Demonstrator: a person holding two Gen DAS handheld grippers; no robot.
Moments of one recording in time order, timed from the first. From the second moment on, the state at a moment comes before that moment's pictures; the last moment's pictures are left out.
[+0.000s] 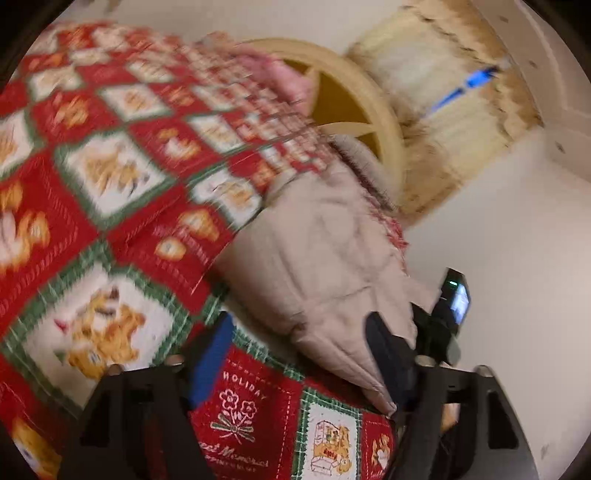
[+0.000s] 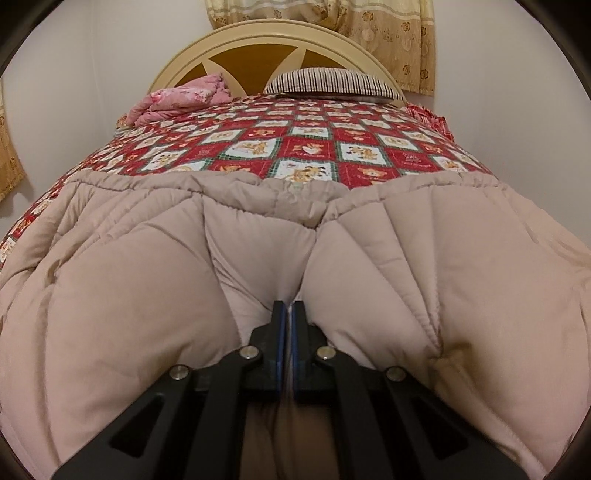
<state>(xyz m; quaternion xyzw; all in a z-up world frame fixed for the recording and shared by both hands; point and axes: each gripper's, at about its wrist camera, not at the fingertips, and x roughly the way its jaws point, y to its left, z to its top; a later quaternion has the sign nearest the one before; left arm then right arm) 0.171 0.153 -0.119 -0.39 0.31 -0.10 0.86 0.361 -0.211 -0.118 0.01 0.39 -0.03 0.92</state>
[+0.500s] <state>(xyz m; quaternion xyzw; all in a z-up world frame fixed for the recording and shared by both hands) 0.241 0.125 -0.117 -0.45 0.26 -0.09 0.85 0.362 -0.211 -0.117 0.03 0.40 -0.02 0.92</state>
